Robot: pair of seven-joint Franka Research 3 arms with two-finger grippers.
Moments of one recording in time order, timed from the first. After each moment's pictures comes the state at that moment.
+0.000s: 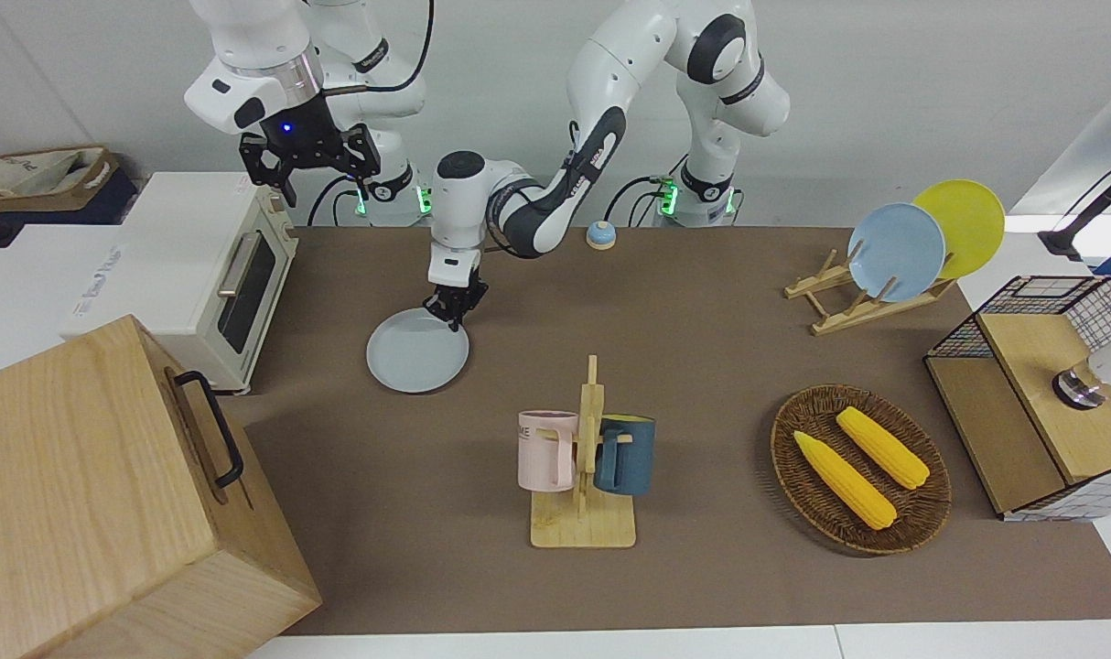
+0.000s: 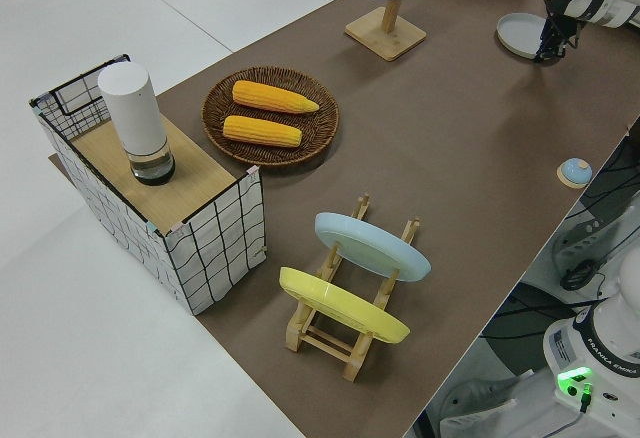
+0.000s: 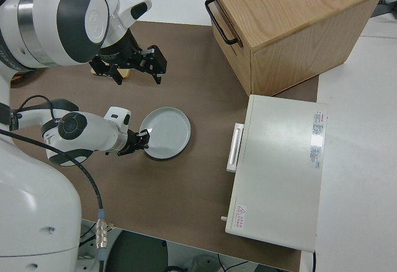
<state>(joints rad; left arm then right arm) -0.81 0.57 -0.18 -1.67 0.19 2.43 -1.71 0.02 -0.01 0.12 -1.48 0.00 1.39 0.03</state>
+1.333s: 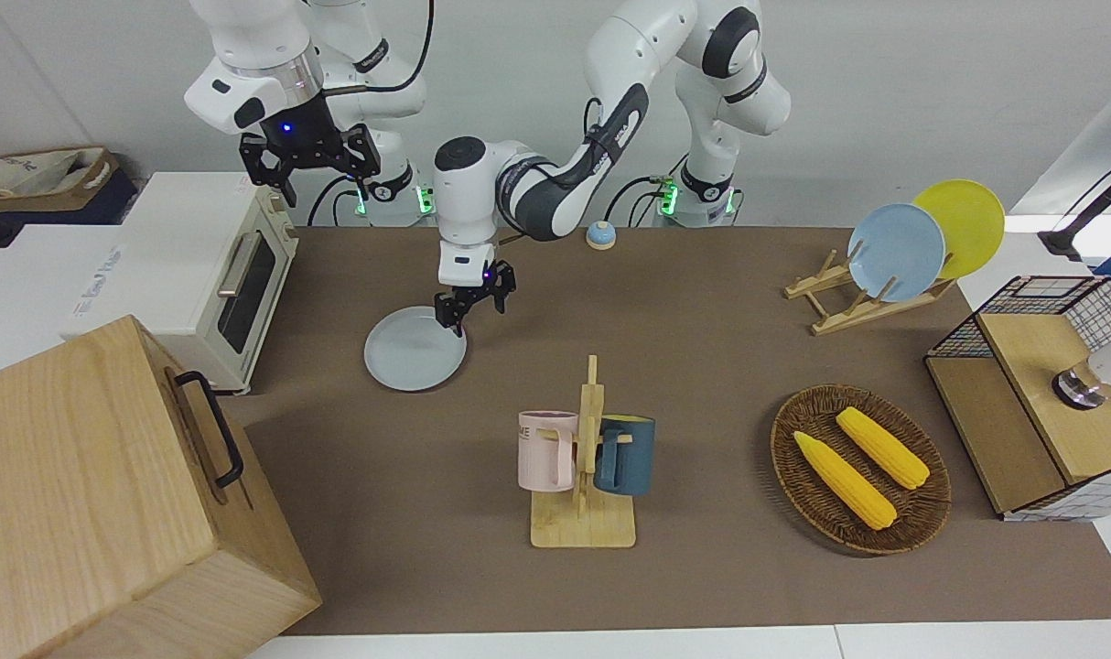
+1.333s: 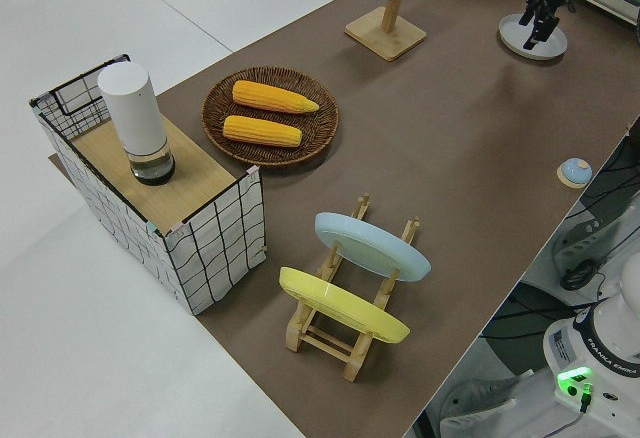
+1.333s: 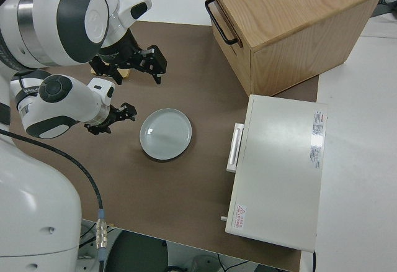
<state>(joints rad) -0.71 0.49 -0.18 -1.55 0.18 2.08 -1.52 0.02 -0.01 0.12 -1.48 0.00 1.39 0.03</state>
